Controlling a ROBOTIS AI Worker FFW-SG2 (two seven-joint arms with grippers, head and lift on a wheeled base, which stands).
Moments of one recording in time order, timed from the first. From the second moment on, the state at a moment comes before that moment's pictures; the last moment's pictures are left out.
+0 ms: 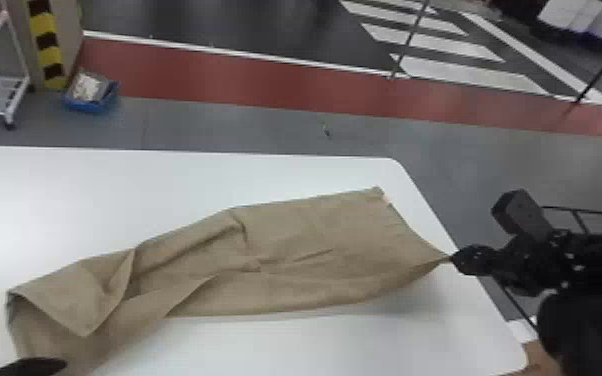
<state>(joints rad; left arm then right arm) 0.56 0.06 0.03 -2.28 -0.41 0.68 -0.91 0.09 -0.25 -0.58 -1.94 0.91 0.45 1.36</state>
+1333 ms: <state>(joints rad) 0.52 0.07 0.06 -2.22 -0.41 0.68 -0.93 0.07 -0.22 -0.55 -1.96 0.95 0.49 1.36</state>
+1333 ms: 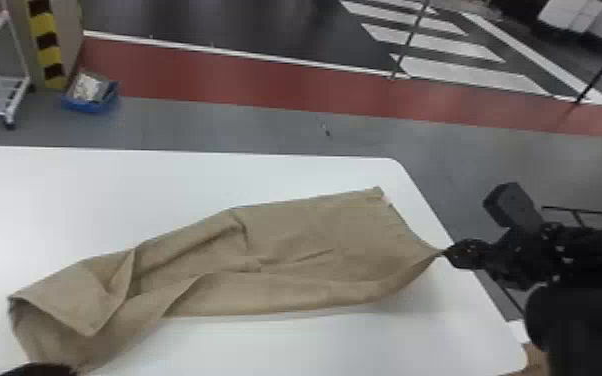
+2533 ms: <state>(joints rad) 0.29 0.04 0.29 -2.43 -0.26 0.95 -0.91 -0.09 -0.23 -0.49 -2.04 0.87 0.79 1.25</state>
